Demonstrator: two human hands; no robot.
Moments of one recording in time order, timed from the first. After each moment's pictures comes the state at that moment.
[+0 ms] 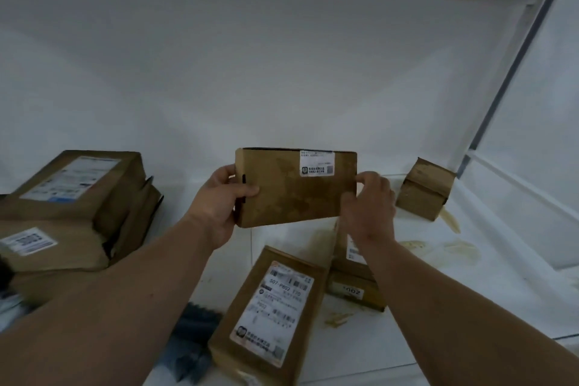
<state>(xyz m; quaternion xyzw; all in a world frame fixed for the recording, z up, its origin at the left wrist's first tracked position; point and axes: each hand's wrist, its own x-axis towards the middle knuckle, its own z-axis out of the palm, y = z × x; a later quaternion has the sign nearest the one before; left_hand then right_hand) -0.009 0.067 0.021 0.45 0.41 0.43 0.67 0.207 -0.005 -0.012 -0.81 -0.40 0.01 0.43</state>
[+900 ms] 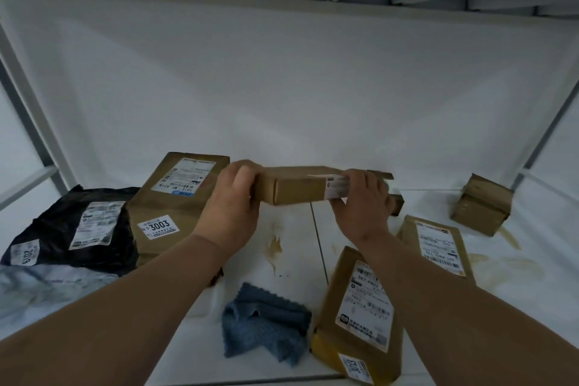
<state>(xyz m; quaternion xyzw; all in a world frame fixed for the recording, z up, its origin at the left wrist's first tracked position) -0.169 0.069 0.020 0.81 0.38 0.44 0.07 0.058 0.036 -0.002 -0.77 -0.53 -0.08 0.34</state>
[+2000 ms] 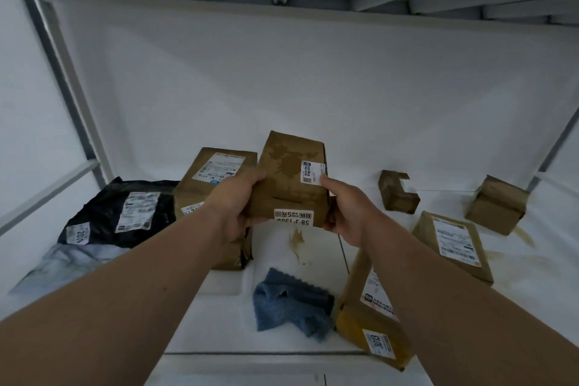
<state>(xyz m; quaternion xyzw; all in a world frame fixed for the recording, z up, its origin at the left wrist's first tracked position) -0.210 0.048 0.053 0.42 0.49 0.42 0.64 -0.020 0.013 0.030 -0.57 -0.35 0.53 0.51</state>
